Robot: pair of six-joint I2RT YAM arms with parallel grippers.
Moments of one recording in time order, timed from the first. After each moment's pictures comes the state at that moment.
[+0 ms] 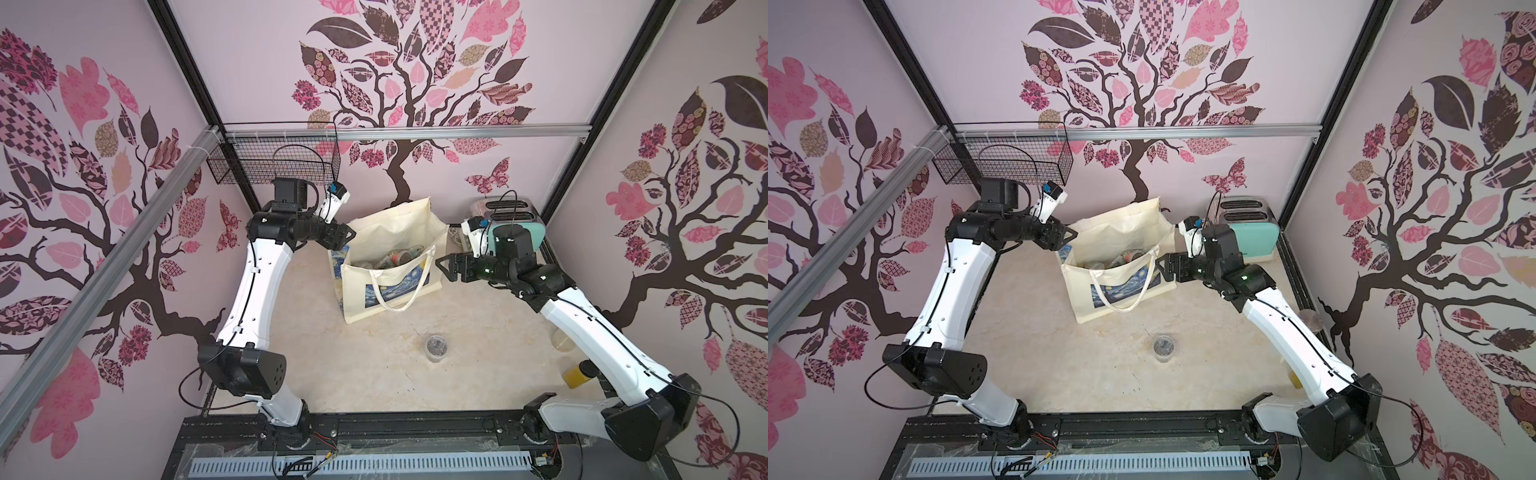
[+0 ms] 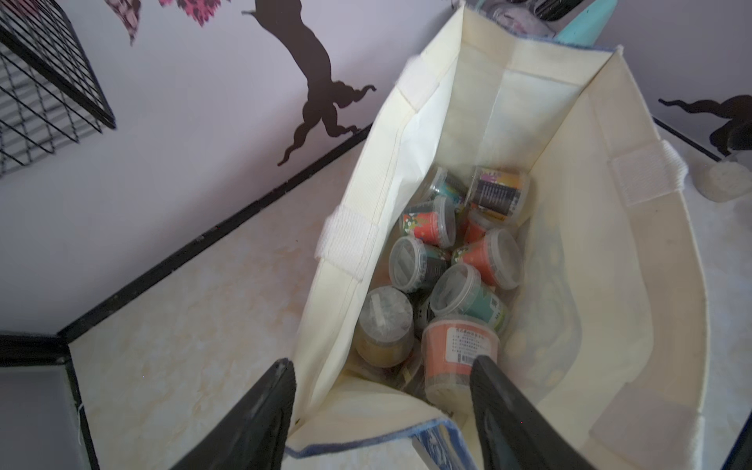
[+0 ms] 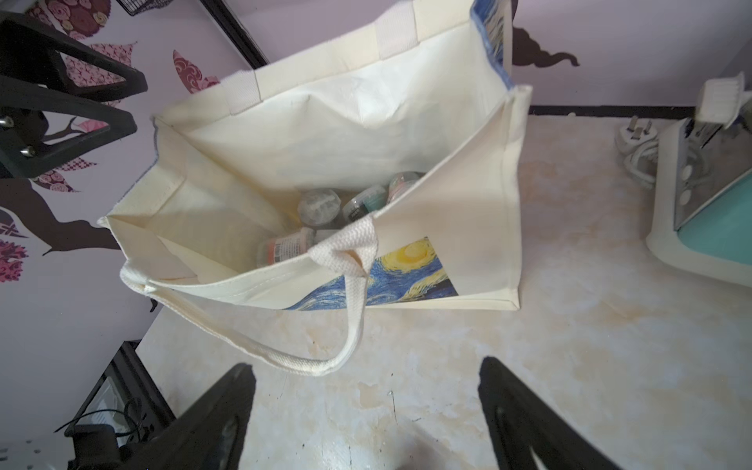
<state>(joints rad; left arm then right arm) -0.11 1.65 1.97 -1.03 0.42 0.43 0.44 1.29 1.31 -0.53 -0.25 0.30</state>
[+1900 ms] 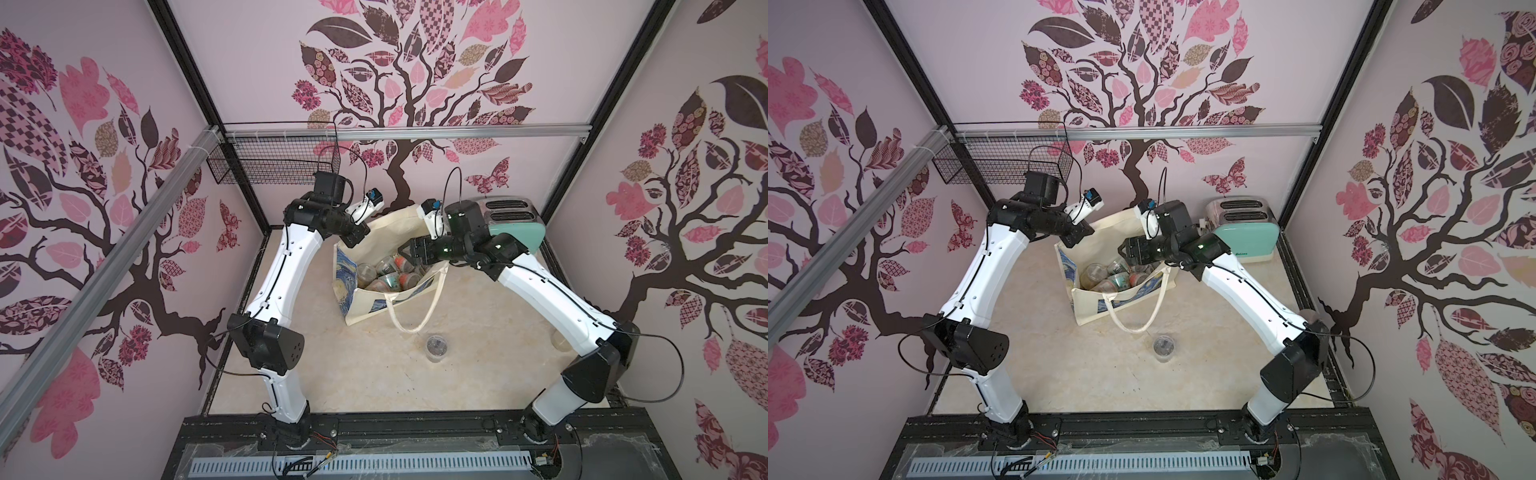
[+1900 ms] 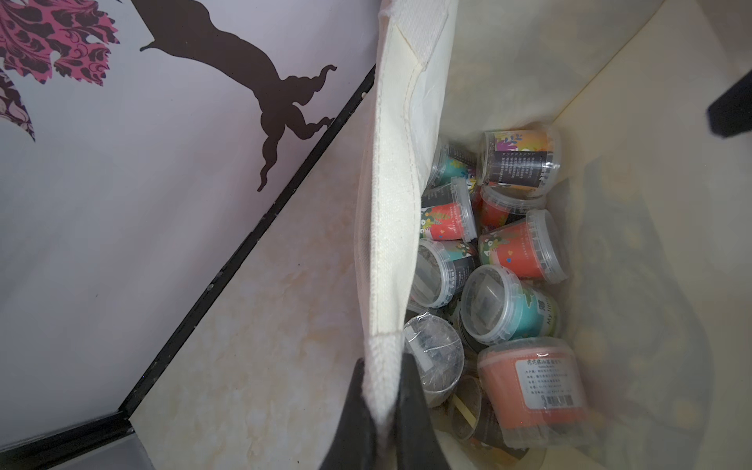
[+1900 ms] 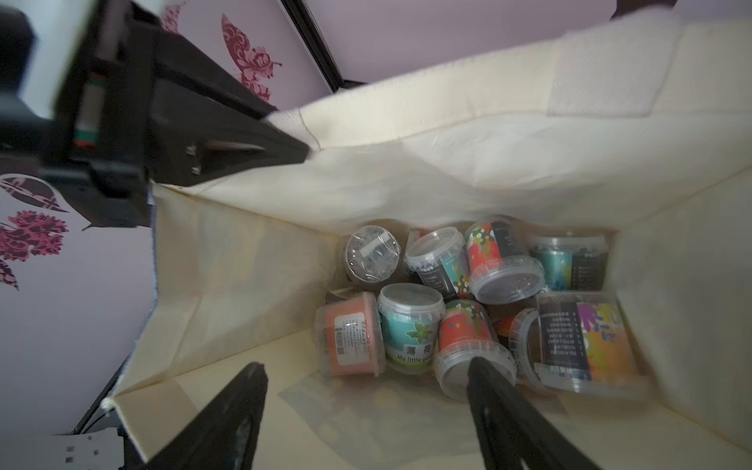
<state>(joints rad) -0.27 1.83 2.14 -1.13 0.26 0.63 0.62 1.64 1.70 -0.65 -0.24 0.30</state>
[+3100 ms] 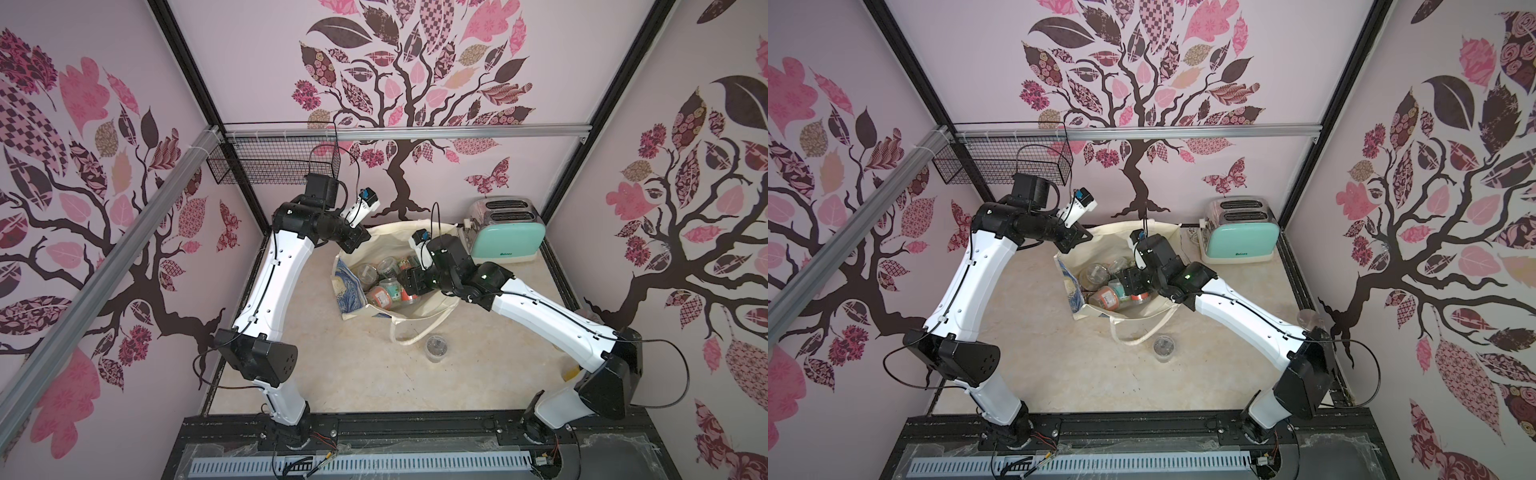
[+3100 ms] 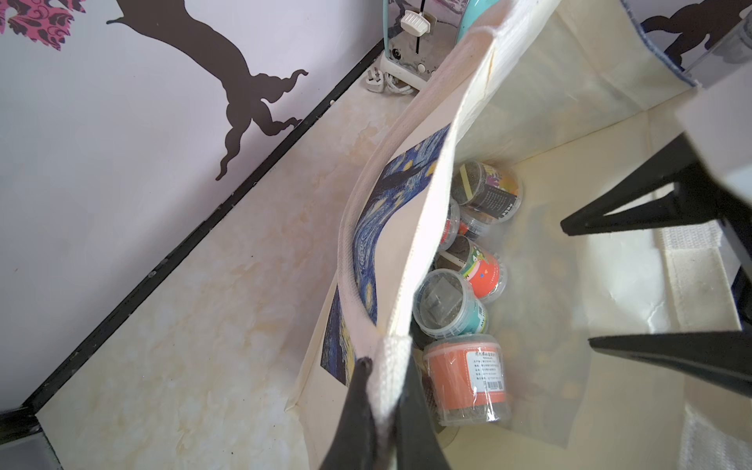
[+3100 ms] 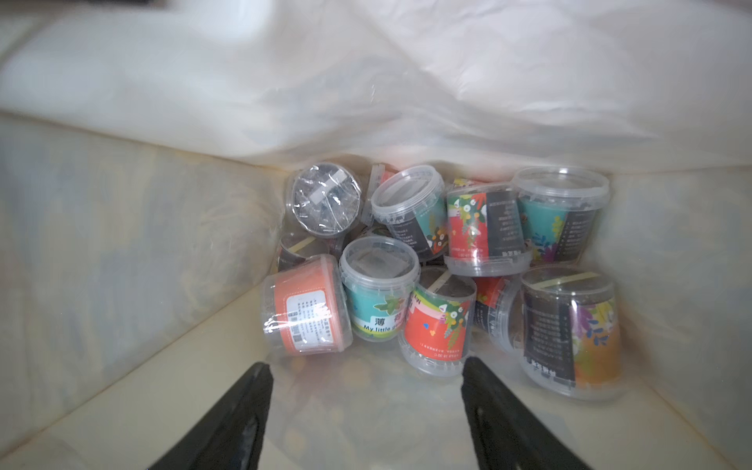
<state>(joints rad) -0.27 1.73 2.09 -1.20 0.37 0.51 0.80 1.52 1.41 -0.55 0.02 0.30</state>
